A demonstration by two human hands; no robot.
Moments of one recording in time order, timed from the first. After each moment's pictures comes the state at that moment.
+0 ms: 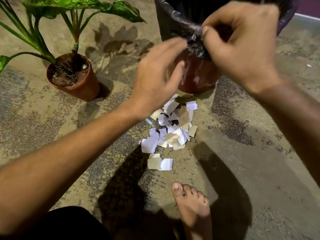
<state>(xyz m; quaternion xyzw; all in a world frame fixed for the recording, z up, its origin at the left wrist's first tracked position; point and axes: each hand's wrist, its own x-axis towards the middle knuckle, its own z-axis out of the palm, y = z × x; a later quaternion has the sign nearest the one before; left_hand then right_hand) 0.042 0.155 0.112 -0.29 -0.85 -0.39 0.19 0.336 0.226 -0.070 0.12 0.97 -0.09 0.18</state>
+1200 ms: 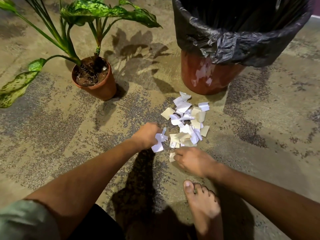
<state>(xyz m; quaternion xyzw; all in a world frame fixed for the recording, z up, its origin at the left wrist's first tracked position) 0.081 0.075 -0.025 -0.23 -0.92 -0.11 -0.31 0.186 0.261 -0.040 -0.34 0.92 -0.07 0.19</state>
